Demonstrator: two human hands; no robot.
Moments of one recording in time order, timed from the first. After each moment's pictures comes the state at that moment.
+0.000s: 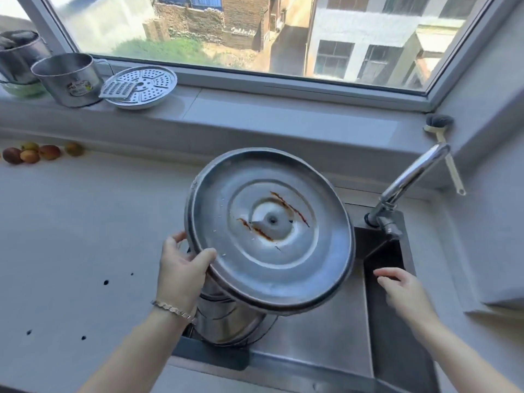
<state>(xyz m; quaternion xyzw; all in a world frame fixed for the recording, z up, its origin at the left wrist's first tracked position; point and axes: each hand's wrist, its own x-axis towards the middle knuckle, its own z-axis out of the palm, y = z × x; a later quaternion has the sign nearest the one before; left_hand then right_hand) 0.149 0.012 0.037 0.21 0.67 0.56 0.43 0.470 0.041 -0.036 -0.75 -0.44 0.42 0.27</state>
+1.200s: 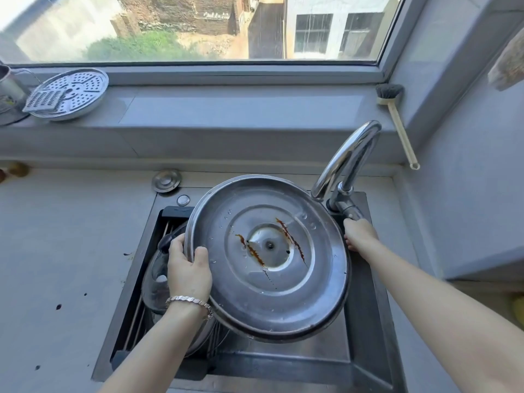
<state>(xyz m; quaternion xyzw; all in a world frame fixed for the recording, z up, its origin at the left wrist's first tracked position) 0.259 0.053 0.012 0.31 0.78 0.43 0.33 0.526 0.168 -0.097 -0.83 -0.34 0.41 0.17</state>
